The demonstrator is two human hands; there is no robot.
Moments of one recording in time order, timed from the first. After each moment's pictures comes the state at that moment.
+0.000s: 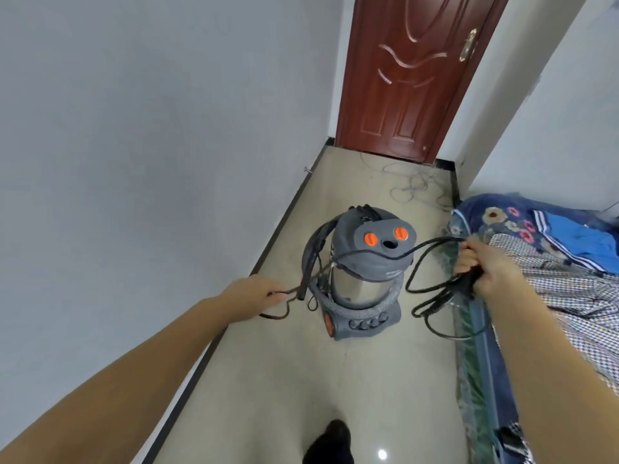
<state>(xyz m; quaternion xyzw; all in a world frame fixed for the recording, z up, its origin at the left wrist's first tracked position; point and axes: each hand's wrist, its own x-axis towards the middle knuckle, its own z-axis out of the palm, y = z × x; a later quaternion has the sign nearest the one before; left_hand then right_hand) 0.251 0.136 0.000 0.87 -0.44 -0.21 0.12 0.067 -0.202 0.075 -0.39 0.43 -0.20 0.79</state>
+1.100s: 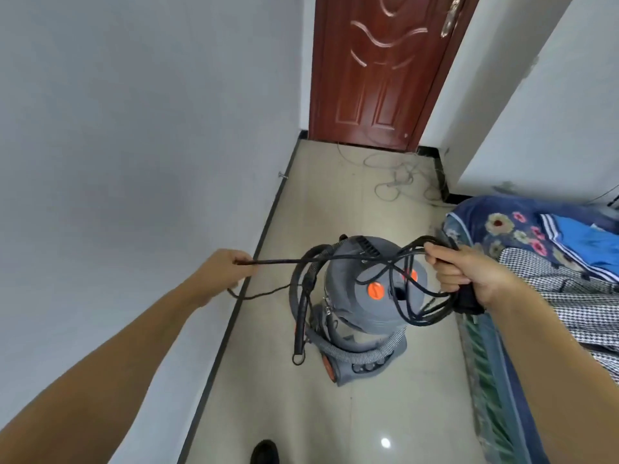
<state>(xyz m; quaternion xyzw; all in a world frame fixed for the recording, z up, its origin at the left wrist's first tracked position) 0.532 -0.002 0.023 0.82 -0.24 -0.31 0.42 0.272 -0.308 0.071 -0.61 0.34 -0.01 0.72</state>
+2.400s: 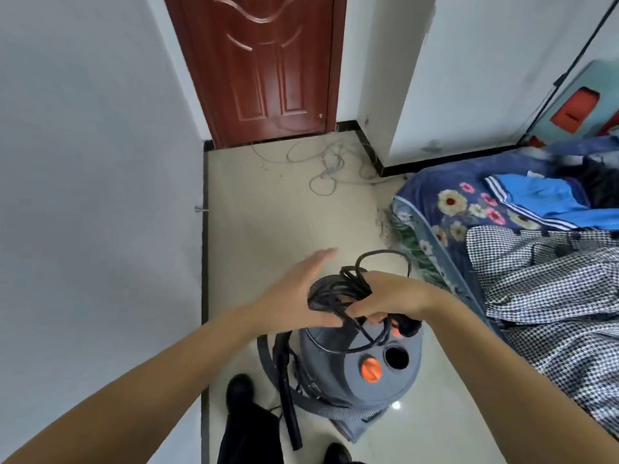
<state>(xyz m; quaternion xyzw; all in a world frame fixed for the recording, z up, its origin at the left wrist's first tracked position) 0.637 -0.326 0.000 0.63 -0.65 -0.35 0.24 0.451 -0.437 0.032 -0.76 0.28 0.16 0.56</state>
